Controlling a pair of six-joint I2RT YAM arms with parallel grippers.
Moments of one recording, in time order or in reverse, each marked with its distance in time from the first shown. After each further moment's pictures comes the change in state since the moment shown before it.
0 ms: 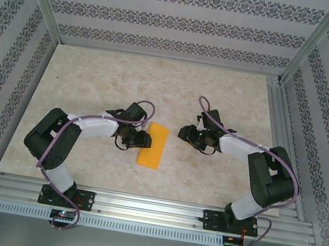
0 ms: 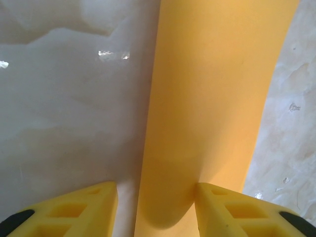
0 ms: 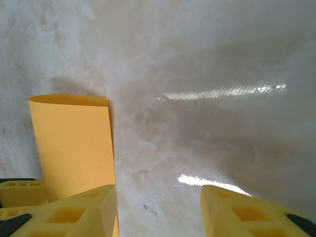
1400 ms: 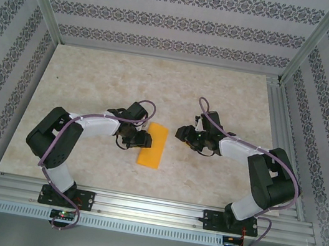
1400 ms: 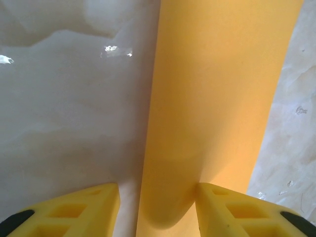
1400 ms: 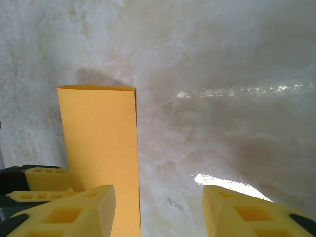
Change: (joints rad) left arm -0.001 0.023 0.025 -0.026 -0.010 0.000; right arm 0.017 -0.017 -0.047 0.100 -0.062 0.053
